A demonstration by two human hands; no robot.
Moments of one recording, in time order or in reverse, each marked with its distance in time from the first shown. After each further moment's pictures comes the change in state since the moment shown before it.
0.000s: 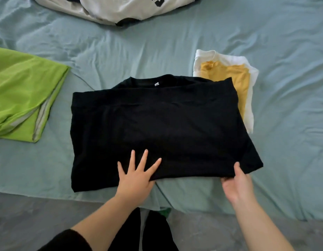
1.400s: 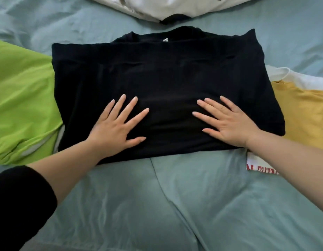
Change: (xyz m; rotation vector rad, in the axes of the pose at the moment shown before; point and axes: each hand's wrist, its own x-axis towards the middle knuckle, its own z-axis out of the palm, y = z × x) left_hand 0.155 -0.232 -0.114 0.348 0.453 0.172; right_hand 0.118 0.033 0.273 -2.190 -1.092 -1.874
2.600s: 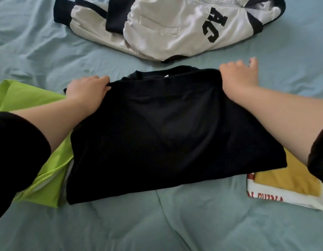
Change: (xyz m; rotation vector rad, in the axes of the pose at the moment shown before) left_hand 0.109 -0.133 -0.085 -0.039 0.032 -0.344; right_hand 0.139 0.110 -0.087 -0.180 -0.183 0.766
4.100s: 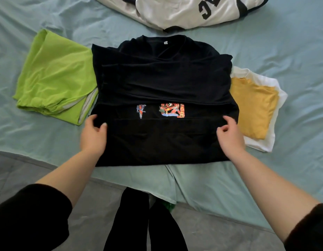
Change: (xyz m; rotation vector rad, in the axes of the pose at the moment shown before) left_hand -0.309 0.104 0.009 -1.006 -0.015 -0.926; right_hand -0.320 0.031 0.028 1.053 -0.268 0.429
